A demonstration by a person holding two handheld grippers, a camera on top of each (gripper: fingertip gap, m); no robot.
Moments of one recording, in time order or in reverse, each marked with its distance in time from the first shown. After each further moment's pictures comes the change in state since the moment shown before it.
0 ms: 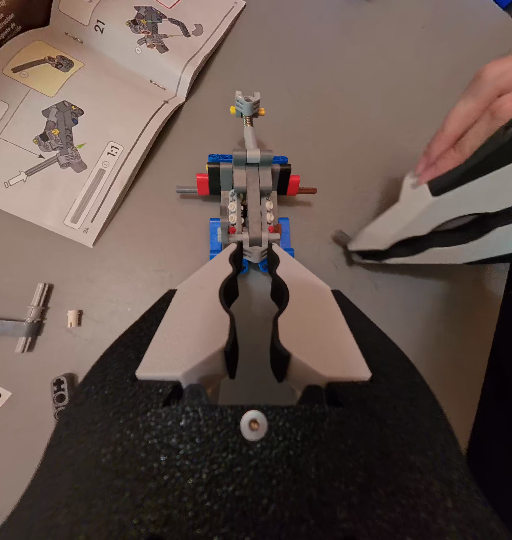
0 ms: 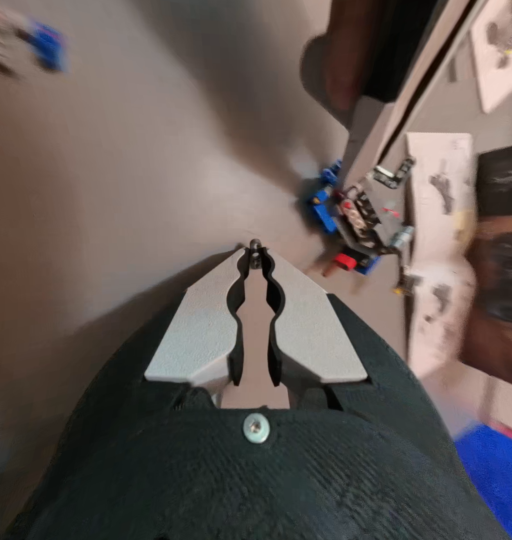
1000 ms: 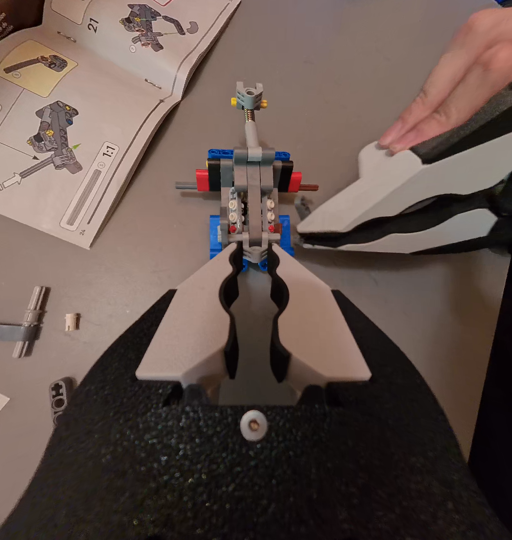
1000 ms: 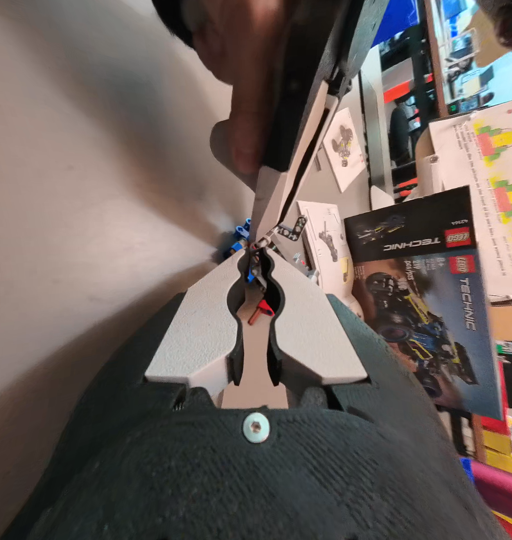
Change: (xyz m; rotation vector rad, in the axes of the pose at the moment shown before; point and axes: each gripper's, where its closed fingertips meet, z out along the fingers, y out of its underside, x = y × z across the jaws) left arm 0.001 0.001 0.001 -0.003 0.011 0.011; right arm 0.054 -0.032 0.005 0.238 0.359 -0.127
